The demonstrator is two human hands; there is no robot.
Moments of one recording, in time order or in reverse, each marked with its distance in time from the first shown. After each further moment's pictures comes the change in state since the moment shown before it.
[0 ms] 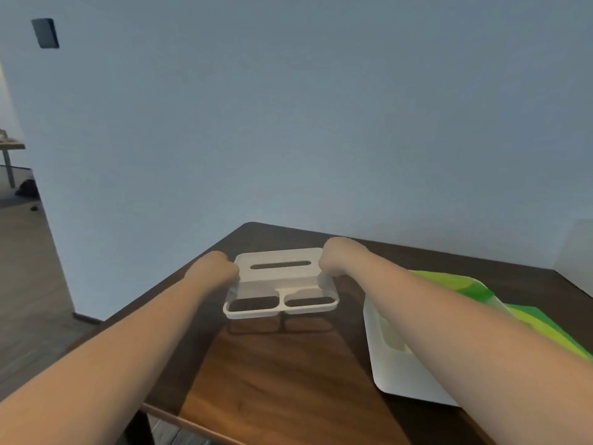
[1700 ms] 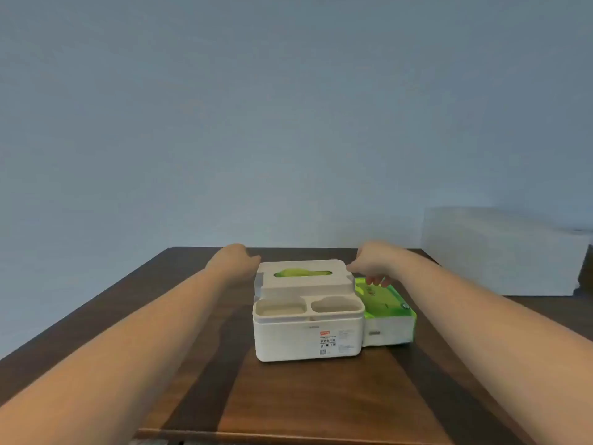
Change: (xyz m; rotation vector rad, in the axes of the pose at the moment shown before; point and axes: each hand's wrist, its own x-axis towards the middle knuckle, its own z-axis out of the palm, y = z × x) left_hand -0.114 0.182 0.056 0.127 -0.041 0.390; right_hand -0.124 0.231 -0.021 0.343 0.124 0.235
